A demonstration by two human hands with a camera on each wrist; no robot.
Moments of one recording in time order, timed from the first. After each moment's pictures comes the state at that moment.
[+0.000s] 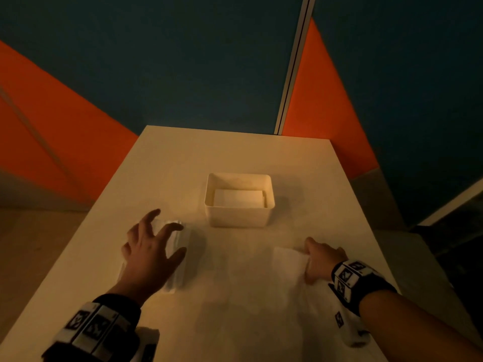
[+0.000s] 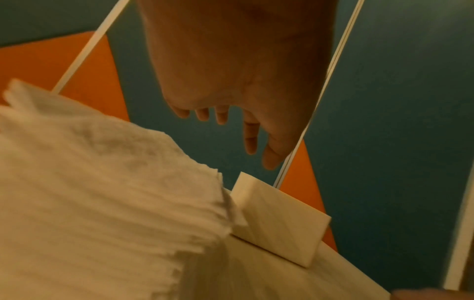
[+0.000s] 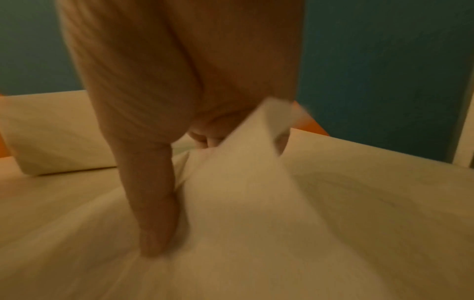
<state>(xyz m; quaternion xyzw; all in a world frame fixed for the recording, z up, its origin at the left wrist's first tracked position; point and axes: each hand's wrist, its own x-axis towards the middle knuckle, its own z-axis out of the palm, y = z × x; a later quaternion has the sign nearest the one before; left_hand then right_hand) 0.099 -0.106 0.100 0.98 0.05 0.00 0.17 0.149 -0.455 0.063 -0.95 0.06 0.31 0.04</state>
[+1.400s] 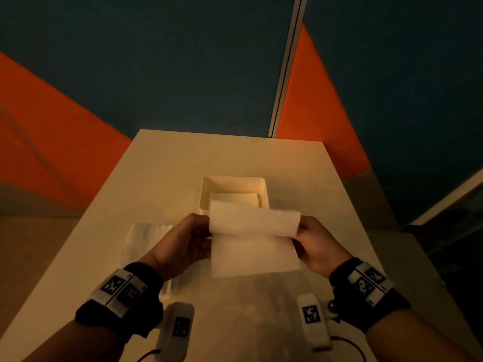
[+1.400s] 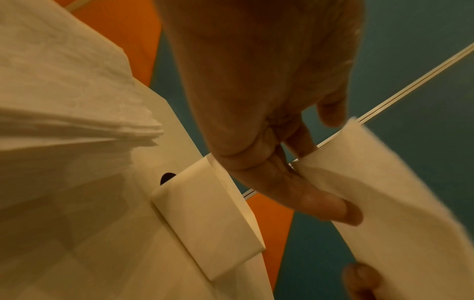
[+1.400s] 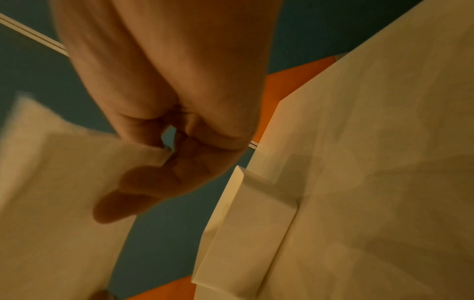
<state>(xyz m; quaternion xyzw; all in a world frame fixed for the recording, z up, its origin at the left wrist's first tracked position) 0.130 -0.161 0.137 0.58 0.05 -0.23 0.78 0.133 -0.407 0.136 -0.65 0.06 0.16 0.74</state>
